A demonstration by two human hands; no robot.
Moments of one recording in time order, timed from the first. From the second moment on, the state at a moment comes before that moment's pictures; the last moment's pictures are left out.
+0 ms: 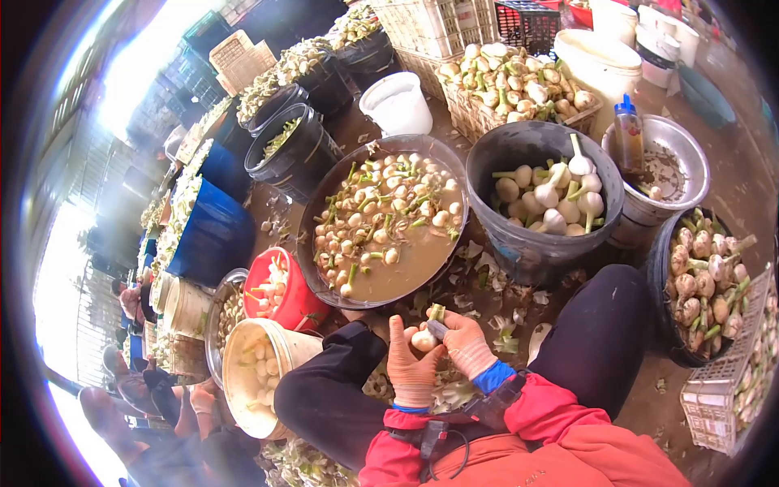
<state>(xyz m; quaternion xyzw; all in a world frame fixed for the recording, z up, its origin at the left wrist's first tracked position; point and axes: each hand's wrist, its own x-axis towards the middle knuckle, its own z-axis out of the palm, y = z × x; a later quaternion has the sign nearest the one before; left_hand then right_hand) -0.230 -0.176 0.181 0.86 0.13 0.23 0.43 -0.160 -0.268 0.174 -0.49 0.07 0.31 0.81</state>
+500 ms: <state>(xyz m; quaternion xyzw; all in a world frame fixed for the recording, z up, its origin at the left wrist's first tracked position) -0.231 -0.146 0.181 0.30 0.20 -0.04 0.93 -0.159 -0.275 0.178 -0.47 -0.01 0.30 0.83</state>
